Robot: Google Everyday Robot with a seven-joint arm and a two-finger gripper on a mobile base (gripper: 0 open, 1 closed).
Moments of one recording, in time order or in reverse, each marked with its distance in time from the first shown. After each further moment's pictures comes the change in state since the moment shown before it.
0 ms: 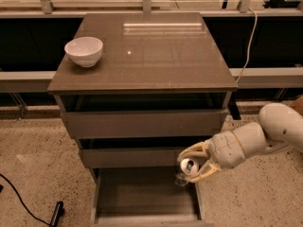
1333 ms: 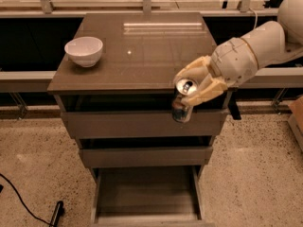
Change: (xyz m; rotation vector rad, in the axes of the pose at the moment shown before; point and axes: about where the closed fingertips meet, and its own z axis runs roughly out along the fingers) arm -0.171 -0.119 -0.096 0.016 0.073 0.022
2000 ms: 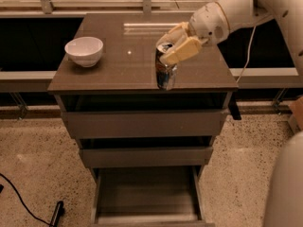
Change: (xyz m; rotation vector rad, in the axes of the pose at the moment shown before) arm -0.025 -0.116 0.001 0.046 -0.014 0.171
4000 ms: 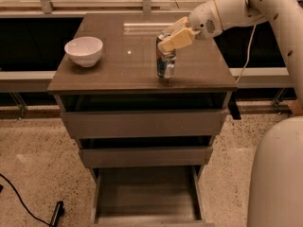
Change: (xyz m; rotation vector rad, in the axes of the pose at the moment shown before) arm 0.013 -0.076 -0.005 0.196 -0.026 0.195
